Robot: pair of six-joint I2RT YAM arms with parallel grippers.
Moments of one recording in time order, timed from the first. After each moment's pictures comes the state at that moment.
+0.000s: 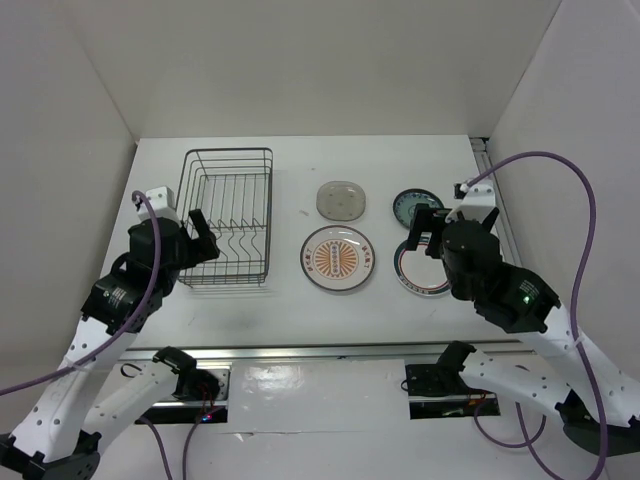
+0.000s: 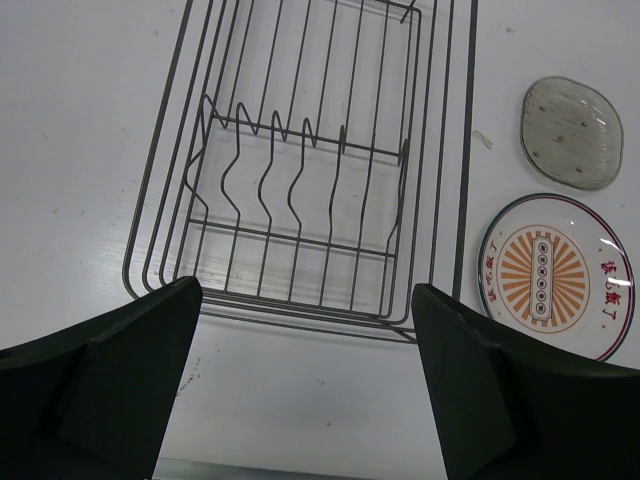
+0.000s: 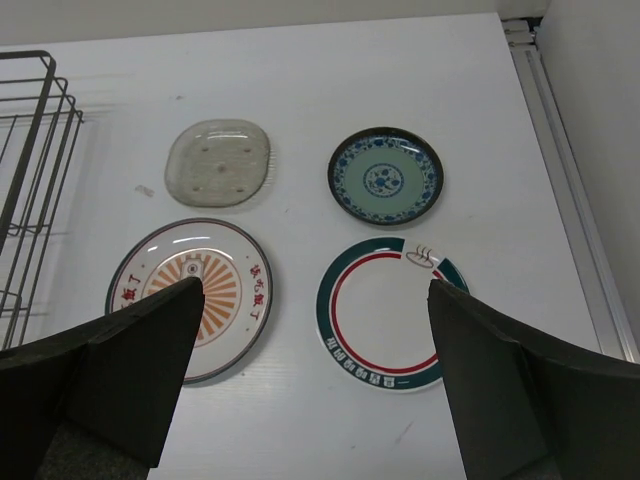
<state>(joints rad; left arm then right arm) -0.40 0.74 1.00 -0.79 -0.43 -0.48 0.81 0.79 1.14 -0.75 0.80 0.35</state>
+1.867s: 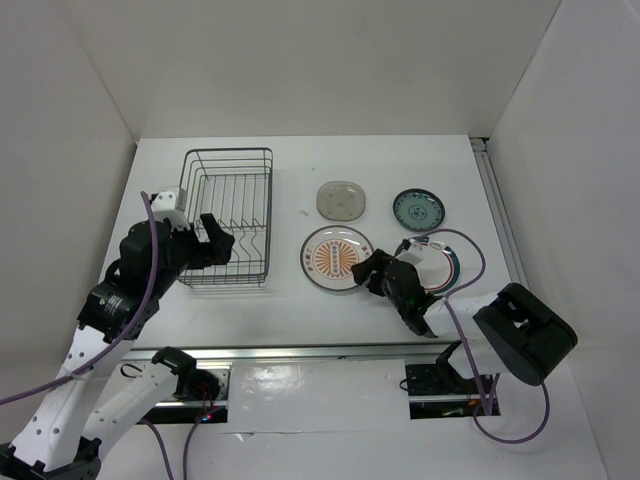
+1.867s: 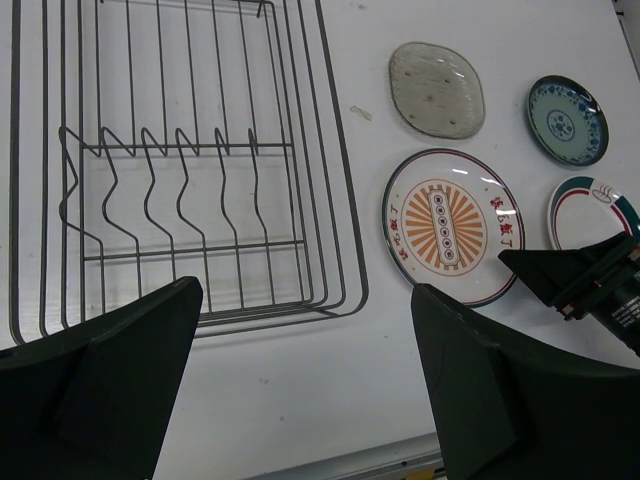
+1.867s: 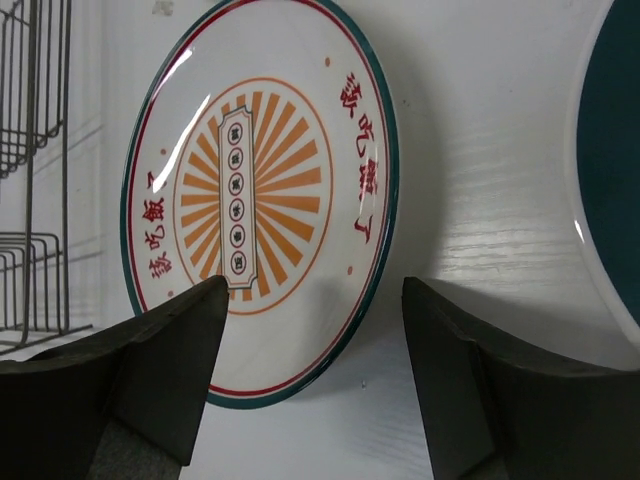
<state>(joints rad) -0.38 0.69 0.98 -0.68 -0.14 -0.39 0.64 1.33 0.21 0.65 0.28 0.90</state>
